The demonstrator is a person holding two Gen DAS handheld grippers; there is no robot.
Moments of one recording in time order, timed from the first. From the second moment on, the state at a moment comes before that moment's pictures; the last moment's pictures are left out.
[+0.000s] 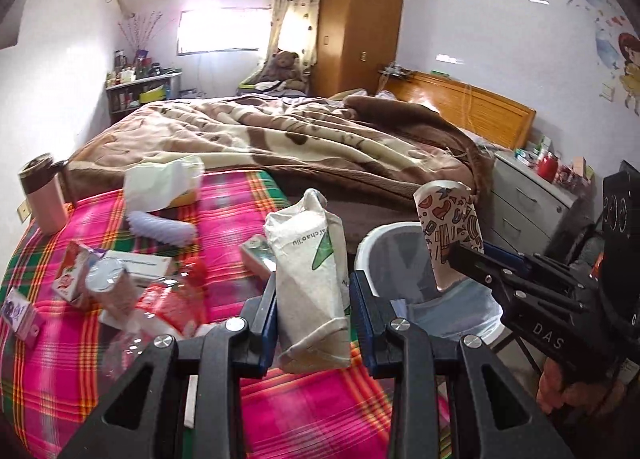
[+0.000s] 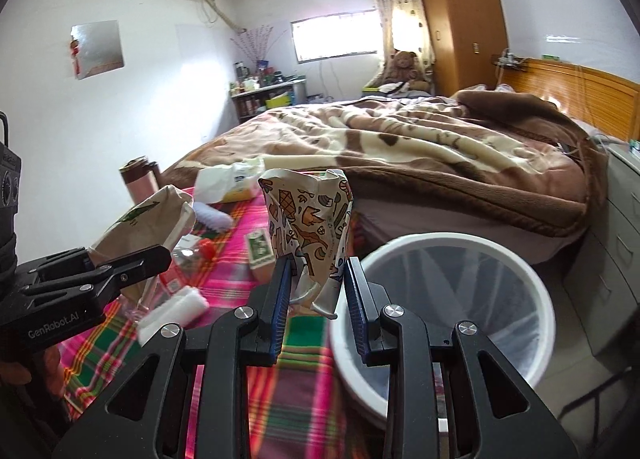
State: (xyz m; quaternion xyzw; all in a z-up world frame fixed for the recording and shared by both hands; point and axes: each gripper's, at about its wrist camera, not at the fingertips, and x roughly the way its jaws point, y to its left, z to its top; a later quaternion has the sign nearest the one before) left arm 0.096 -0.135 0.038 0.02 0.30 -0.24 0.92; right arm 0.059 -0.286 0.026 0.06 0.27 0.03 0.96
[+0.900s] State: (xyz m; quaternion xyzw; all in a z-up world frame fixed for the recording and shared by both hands) left arm 0.099 -0.261 0.004 0.06 0.34 -0.32 0.88; right arm 0.054 -0.378 -0.011 0.10 0.33 -0.09 0.93
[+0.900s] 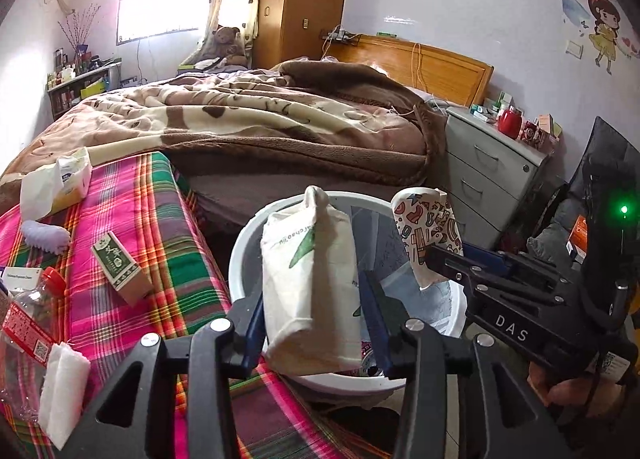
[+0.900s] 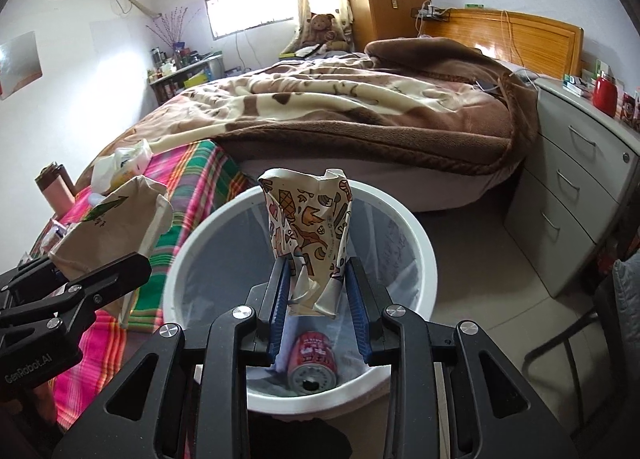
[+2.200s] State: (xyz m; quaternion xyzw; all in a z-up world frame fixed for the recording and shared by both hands) left arm 0.097 -0.154 0.031 0.03 0.30 -0.25 0.92; right arm 0.061 -0.329 0.010 0.09 0.29 -0.05 0.95
